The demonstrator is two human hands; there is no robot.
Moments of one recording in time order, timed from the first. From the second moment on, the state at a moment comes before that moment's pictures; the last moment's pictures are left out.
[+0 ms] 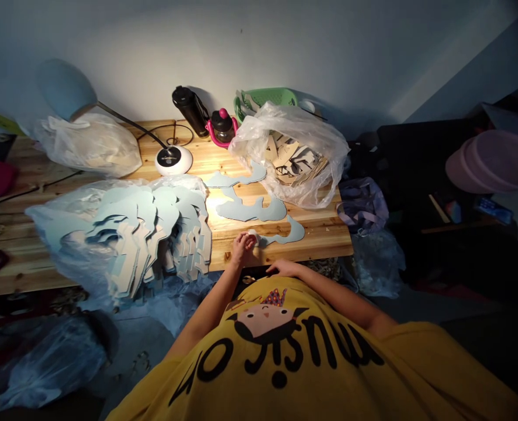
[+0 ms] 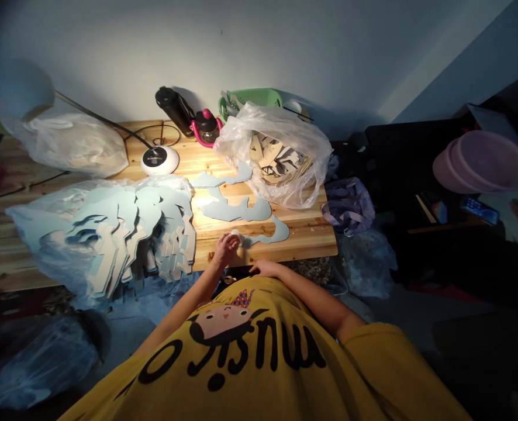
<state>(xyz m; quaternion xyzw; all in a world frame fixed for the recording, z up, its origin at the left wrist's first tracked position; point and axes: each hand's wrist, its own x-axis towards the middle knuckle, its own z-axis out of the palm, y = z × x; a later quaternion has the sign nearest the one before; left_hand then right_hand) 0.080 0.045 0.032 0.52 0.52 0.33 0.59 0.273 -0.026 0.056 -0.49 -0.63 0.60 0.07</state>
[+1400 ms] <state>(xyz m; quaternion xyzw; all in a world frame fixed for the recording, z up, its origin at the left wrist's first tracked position) 0.083 0.022 0.032 0.86 0.44 0.14 0.23 0.294 0.011 0.025 -0.74 -0.61 0.25 0.12</state>
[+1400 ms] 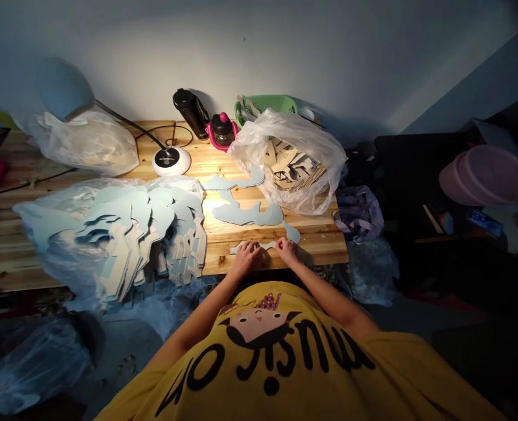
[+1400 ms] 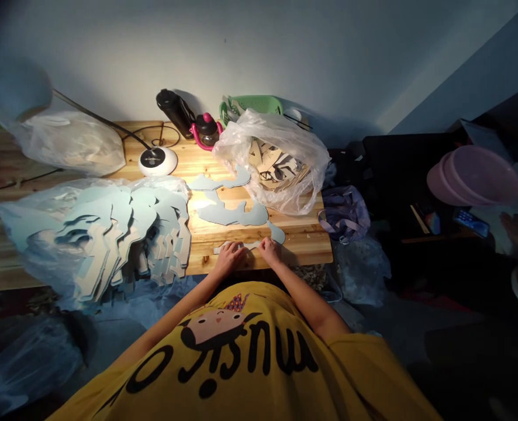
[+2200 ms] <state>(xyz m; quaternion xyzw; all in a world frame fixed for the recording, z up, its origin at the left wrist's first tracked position) 0.047 0.016 0.019 0.75 0.53 0.24 0.32 0.249 0.001 0.119 -0.44 -0.64 0.56 0.30</state>
